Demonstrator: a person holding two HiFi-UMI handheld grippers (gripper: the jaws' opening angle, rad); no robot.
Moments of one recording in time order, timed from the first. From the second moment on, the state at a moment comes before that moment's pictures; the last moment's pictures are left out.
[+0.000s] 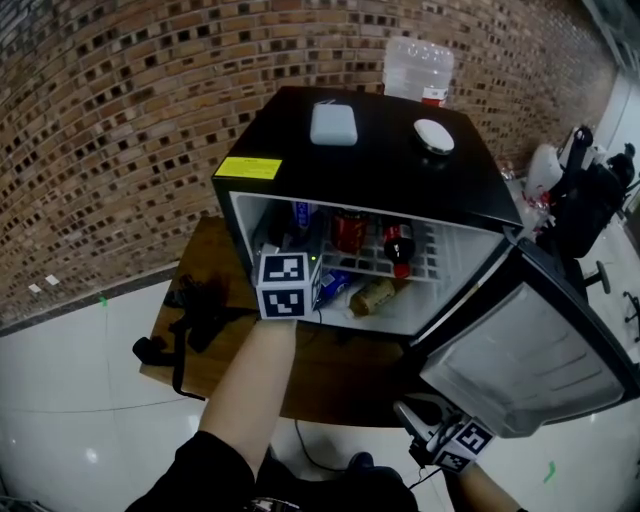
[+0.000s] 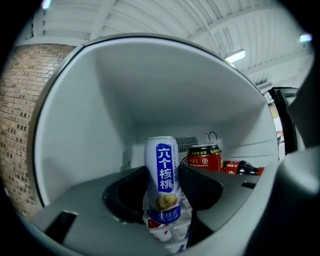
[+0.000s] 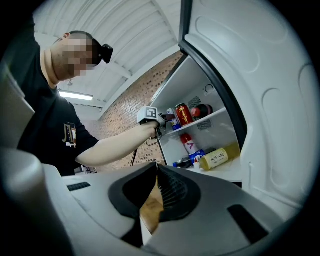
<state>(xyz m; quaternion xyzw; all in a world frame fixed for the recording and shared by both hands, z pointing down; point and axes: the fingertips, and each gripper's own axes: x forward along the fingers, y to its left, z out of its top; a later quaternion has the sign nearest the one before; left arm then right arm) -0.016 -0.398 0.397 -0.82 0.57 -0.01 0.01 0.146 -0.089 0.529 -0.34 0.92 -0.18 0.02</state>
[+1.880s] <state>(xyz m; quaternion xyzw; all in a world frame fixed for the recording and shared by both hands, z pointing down) 0.037 -0.147 0.669 -0.97 0.22 -0.03 -0.02 0.150 -0.145 0.603 -0.38 0.92 -0.13 -0.02</state>
